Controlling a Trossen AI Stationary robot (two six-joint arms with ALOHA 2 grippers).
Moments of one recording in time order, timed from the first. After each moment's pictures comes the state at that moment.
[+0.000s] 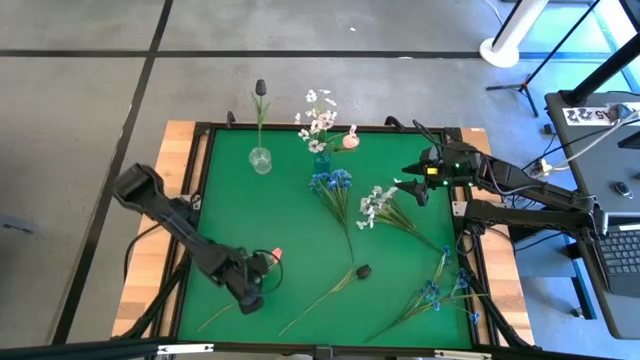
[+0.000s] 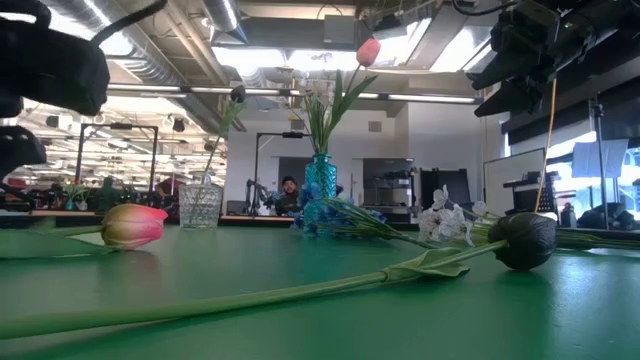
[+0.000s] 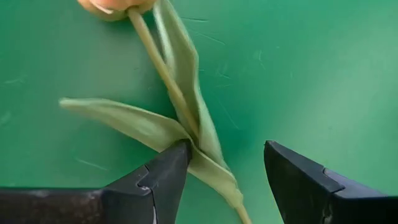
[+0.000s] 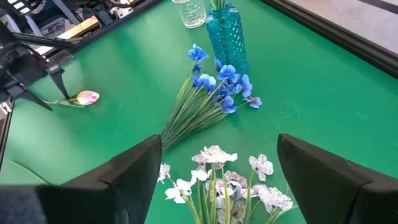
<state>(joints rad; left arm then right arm) -0.69 1.65 0.84 -0.49 -0.13 -1.18 -0.39 0.69 0.67 -0.54 -0.14 0.28</state>
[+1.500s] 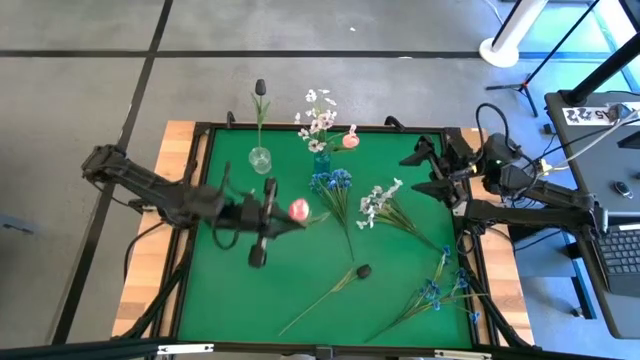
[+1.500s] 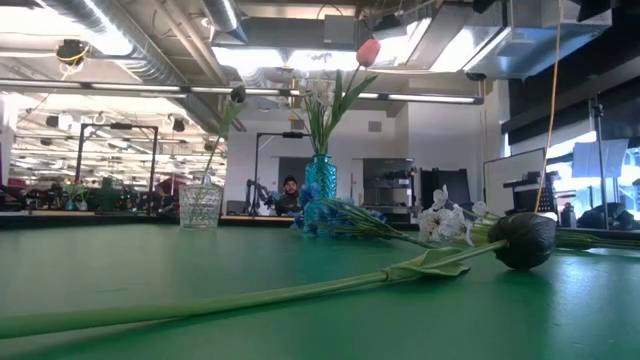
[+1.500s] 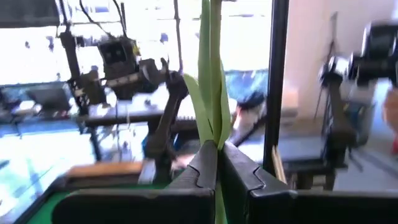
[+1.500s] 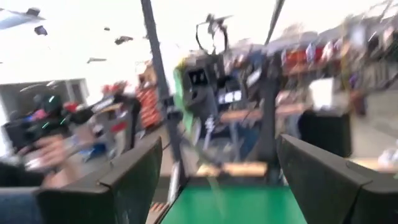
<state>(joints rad) -0.36 1.20 0.97 0.30 -0.32 0.05 -0.34 0.70 0.67 0.33 -0.63 0.32</state>
